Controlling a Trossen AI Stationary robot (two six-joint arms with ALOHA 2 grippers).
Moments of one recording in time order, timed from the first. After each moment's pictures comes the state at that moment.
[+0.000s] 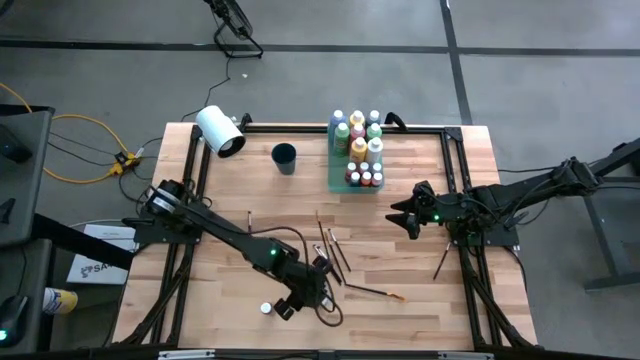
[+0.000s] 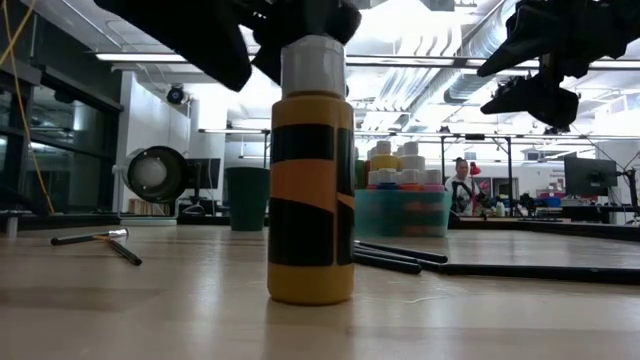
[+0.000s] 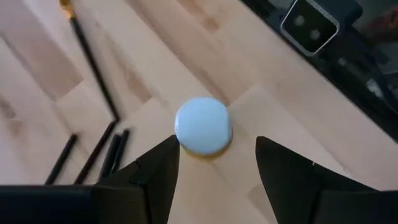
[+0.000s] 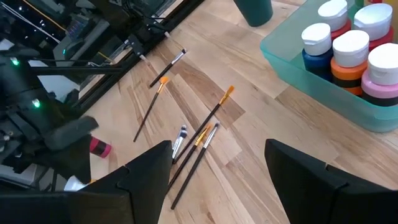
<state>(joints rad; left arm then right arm) -0.44 1.88 1.41 -0.41 0.10 0.26 0.24 0.71 0.45 -0.22 0.36 0.86</state>
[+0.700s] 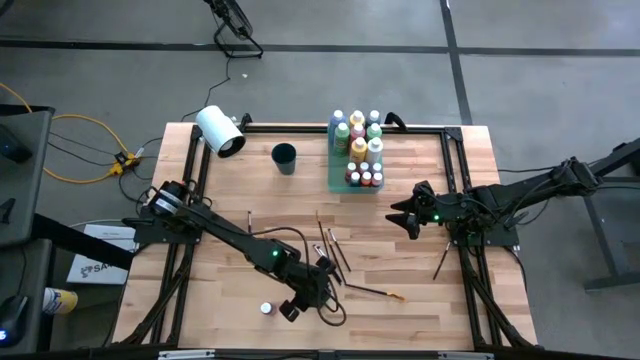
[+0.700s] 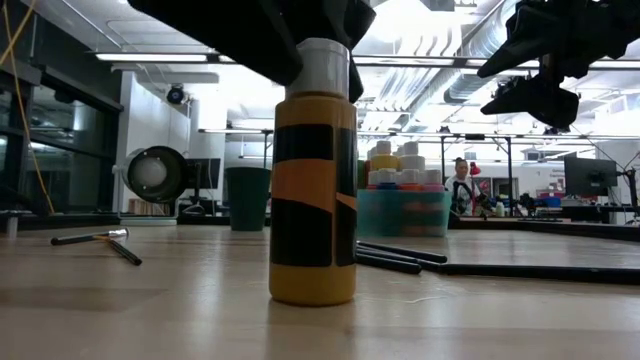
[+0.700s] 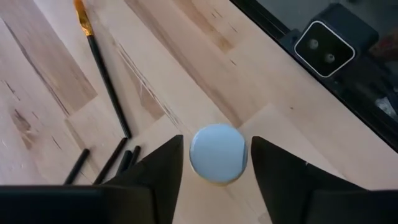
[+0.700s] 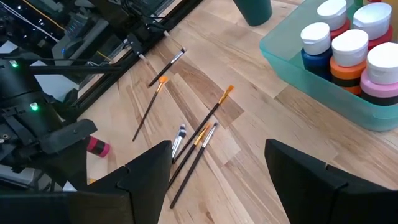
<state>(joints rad) -0.44 1.90 1.41 -0.34 0.08 0.23 0.24 0.71 0.45 -0.22 0.36 0.86</state>
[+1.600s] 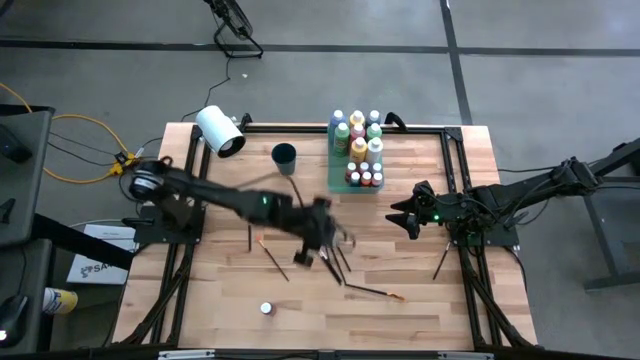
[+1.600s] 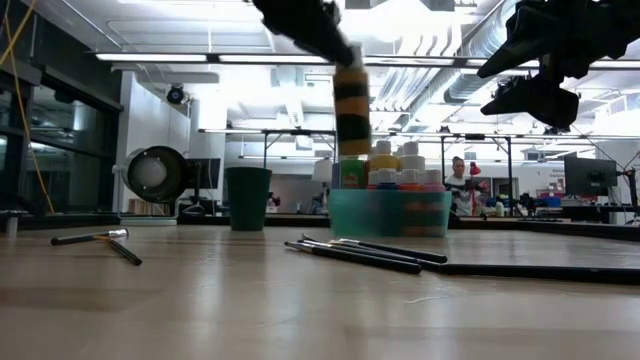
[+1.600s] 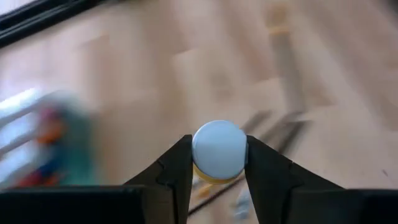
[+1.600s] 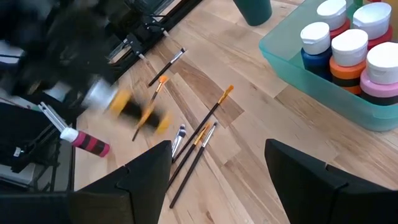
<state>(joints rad) -0.17 1.68 1.41 -0.47 -0.11 0.23 0.24 0.71 0.45 -0.22 0.36 0.86</state>
